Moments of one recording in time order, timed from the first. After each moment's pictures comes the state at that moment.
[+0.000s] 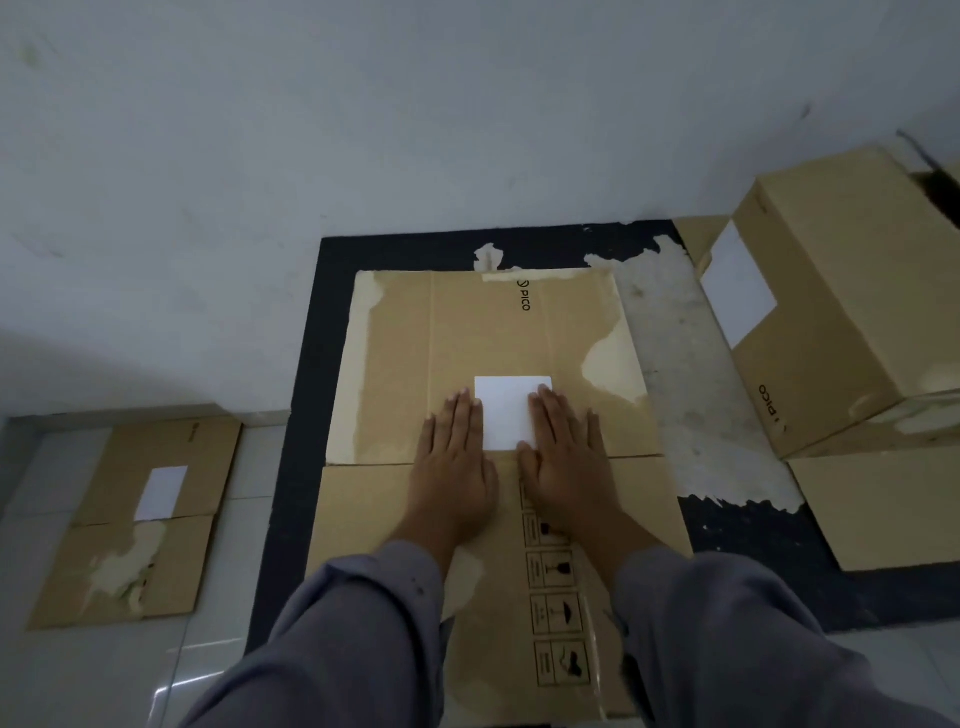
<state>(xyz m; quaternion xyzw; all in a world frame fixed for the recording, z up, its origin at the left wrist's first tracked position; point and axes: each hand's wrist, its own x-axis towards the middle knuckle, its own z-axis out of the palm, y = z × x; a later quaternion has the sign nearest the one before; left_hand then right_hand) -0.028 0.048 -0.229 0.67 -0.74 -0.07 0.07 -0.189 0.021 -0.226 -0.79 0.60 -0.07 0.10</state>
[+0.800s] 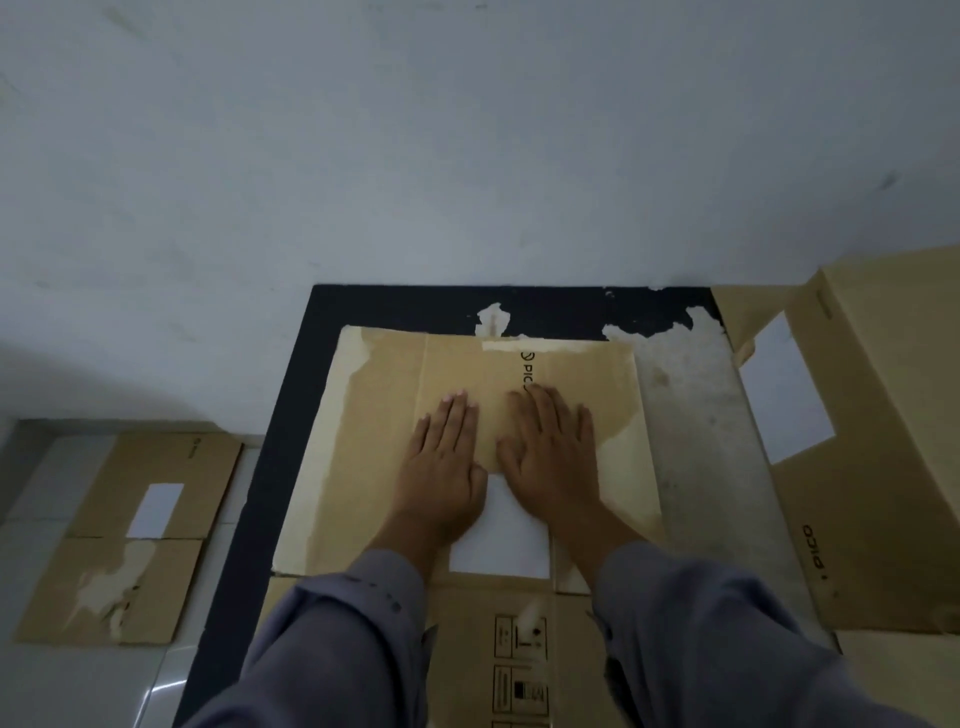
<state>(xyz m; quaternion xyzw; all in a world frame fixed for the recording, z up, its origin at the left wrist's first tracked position) -0.022 -0.077 -0.223 0.68 -0.73 -0.07 0.06 -0.176 -0.125 -0.220 -0.81 0.58 -0.08 0.08</state>
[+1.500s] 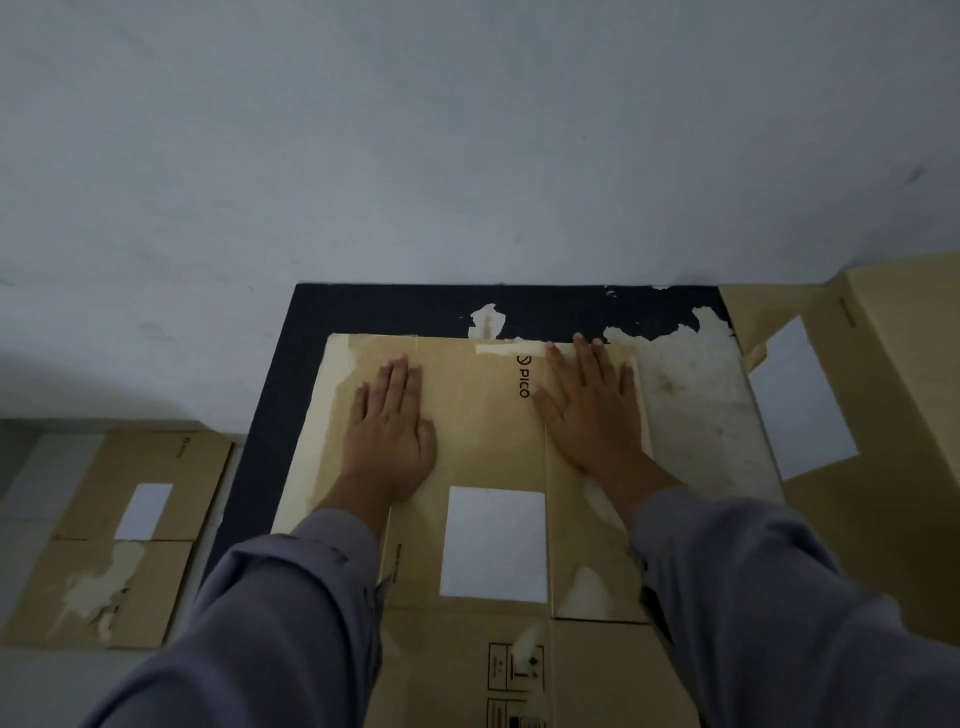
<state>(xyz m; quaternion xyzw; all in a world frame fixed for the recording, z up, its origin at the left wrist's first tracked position) 0.030 -0.128 -0.230 0.74 -0.67 -0.06 0.05 -0.212 -0.208 -0.222 -0.78 0.62 -0.04 0.07</state>
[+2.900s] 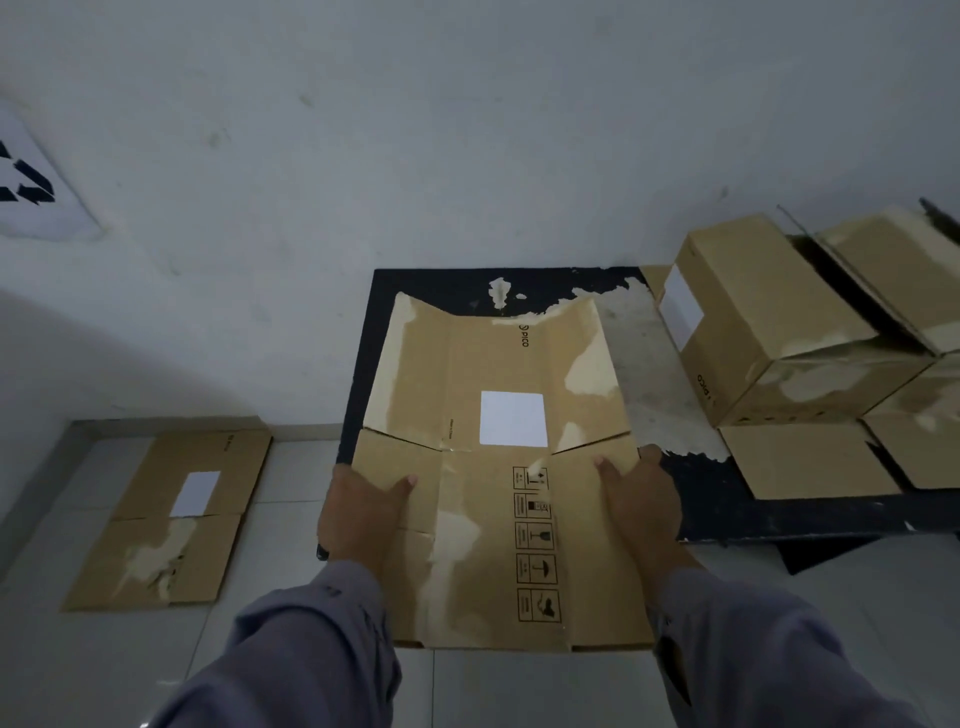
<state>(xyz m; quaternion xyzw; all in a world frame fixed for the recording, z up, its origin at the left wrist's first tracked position) 0.039 0.215 -0.140 0.88 -0.33 -0.24 0.24 -0.250 0.158 -0.145 -0.51 0.81 -0.22 0.21</state>
